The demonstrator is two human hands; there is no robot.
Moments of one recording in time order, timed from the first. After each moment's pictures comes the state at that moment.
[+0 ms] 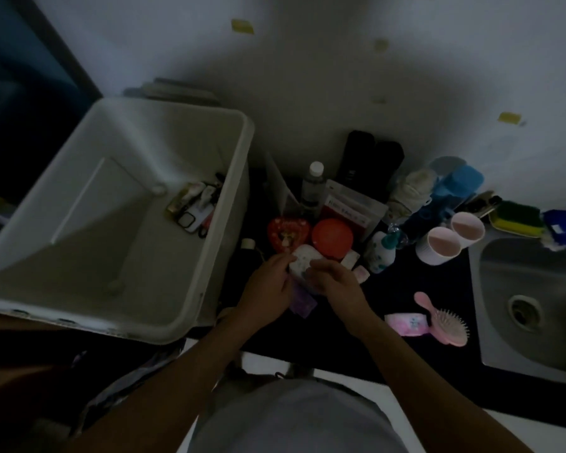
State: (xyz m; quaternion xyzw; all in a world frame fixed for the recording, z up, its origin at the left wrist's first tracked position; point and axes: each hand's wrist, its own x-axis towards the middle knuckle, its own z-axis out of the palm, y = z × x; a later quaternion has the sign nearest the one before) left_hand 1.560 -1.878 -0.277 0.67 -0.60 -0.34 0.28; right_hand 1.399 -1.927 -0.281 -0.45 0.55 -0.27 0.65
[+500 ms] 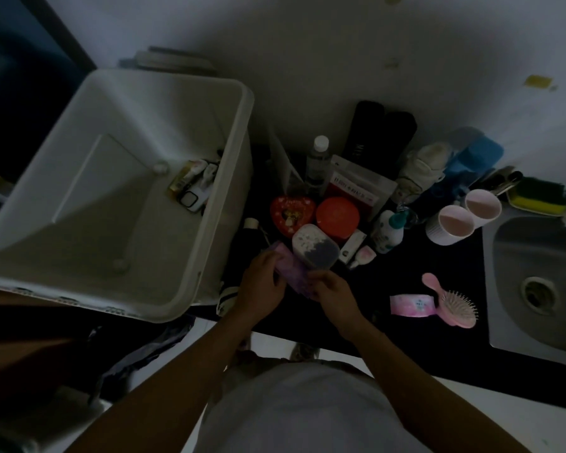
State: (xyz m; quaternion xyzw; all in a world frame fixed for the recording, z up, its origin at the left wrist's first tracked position) left_hand 1.560 -1.853 -0.325 0.73 -0.56 -0.31 0.26; right_hand 1.391 -1.888 -0.335 -0.47 0.56 -0.20 0.65
